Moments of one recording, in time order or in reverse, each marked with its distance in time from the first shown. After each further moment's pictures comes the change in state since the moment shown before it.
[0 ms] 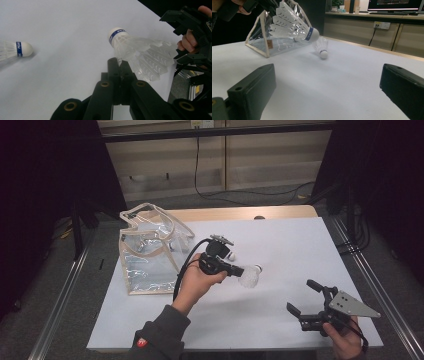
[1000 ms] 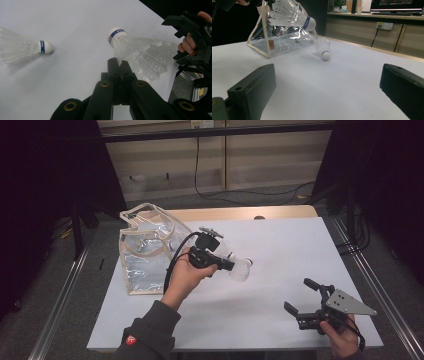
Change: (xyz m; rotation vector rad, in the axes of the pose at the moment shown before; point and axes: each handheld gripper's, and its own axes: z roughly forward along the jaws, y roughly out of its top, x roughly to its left) left arm 0.009 0.005 -0.027 -0.002 0.035 -0.014; right arm 0.001 0.001 0.007 0.000 0.016 -0.002
